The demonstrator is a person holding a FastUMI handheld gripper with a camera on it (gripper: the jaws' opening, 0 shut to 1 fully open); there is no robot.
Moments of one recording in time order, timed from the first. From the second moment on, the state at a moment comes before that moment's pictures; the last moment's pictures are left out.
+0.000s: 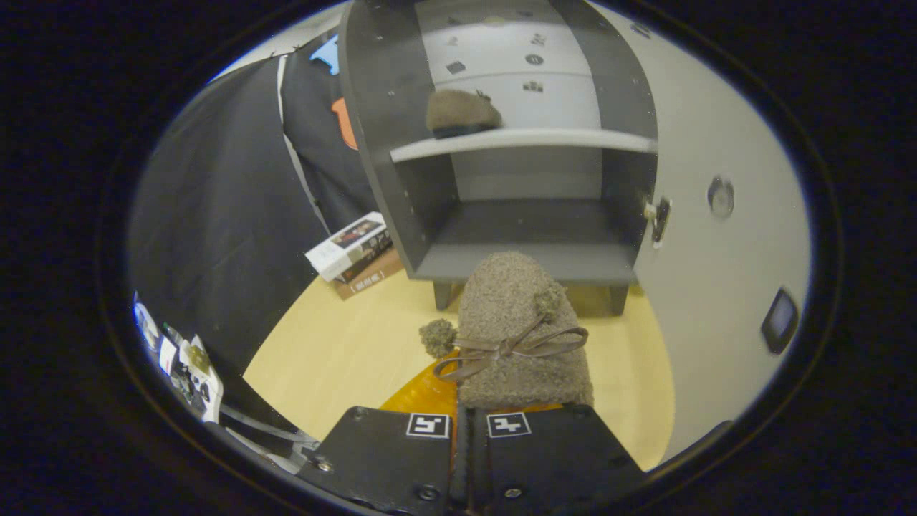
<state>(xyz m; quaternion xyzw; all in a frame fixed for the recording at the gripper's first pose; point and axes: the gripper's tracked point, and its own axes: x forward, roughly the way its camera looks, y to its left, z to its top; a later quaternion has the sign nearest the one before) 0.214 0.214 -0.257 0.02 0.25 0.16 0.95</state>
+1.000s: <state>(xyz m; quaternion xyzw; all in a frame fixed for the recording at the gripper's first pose) 0.453 0.224 -0.013 0.00 0.10 0.08 0.99</state>
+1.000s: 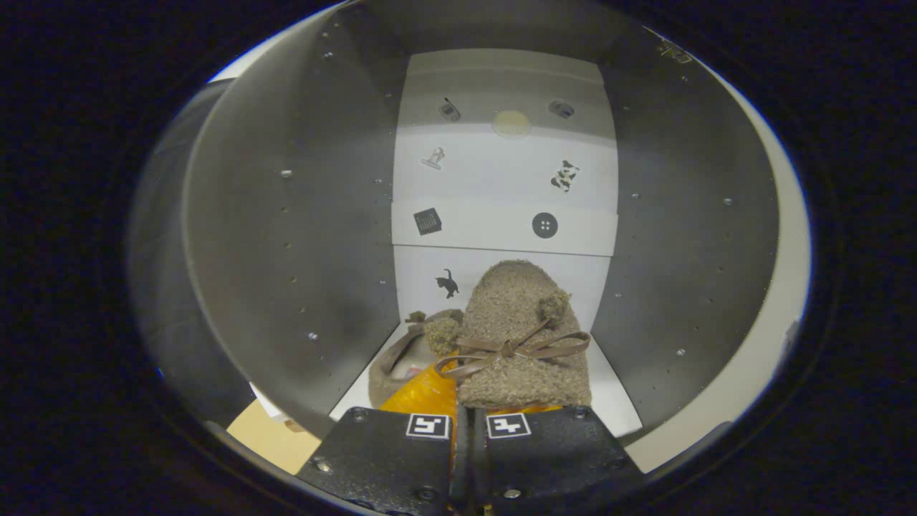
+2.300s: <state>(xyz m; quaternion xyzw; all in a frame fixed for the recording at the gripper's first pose) 0.491 0.205 -0.046 0.04 0.14 0.03 0.99</state>
